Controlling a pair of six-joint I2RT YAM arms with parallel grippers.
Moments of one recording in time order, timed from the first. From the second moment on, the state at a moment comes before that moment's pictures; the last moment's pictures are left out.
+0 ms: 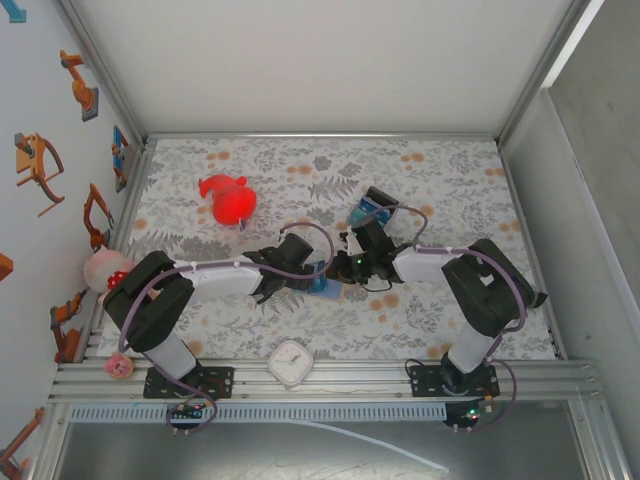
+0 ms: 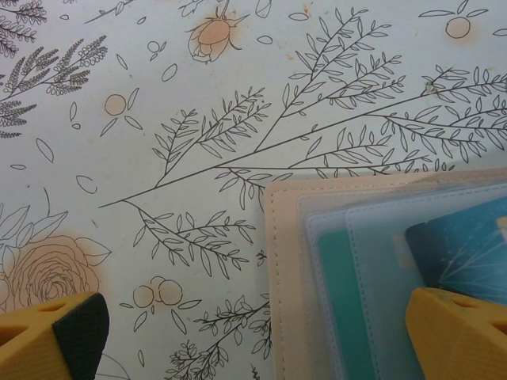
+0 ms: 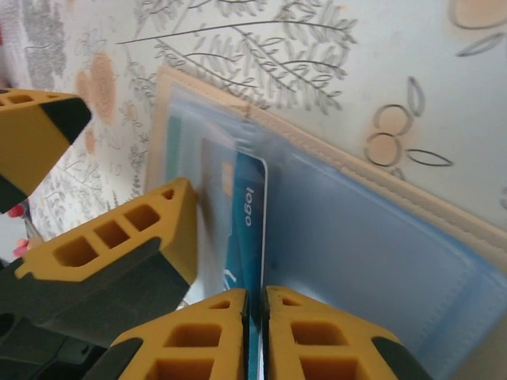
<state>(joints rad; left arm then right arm) -0.90 1.64 0.81 -0.26 -0.40 -0.41 0.64 1.71 0.76 0.06 -0.57 0.77</state>
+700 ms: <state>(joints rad) -0.90 1.65 0.82 -0.30 -0.42 -0.50 0.64 1.77 0.74 0.23 -0.63 0.83</state>
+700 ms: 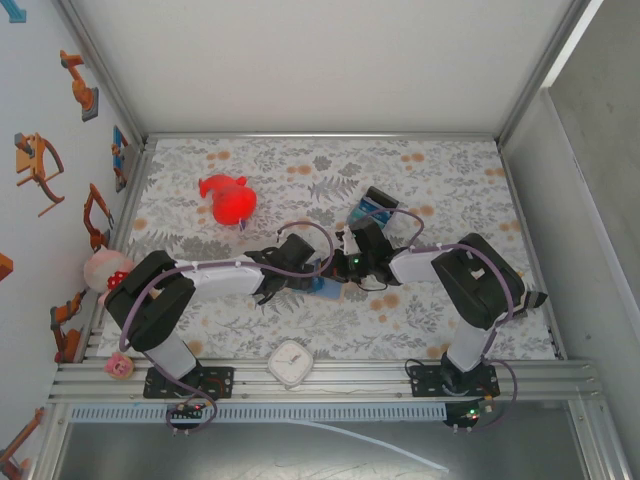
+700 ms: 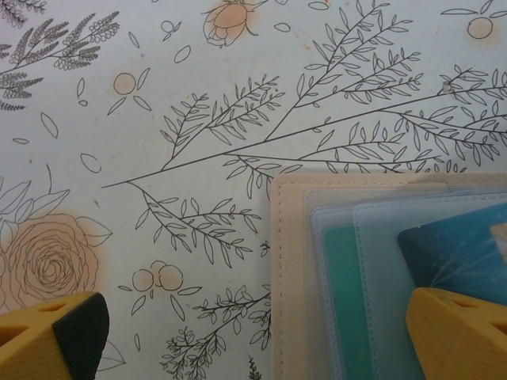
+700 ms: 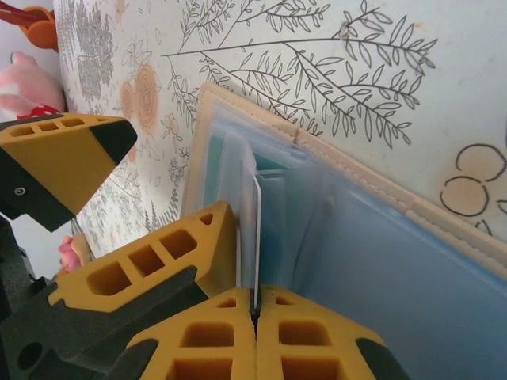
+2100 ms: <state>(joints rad) -0.86 1.25 0.70 -0.31 -0.41 -0.69 0.56 1.46 1.13 -0.53 -0.08 0.08</state>
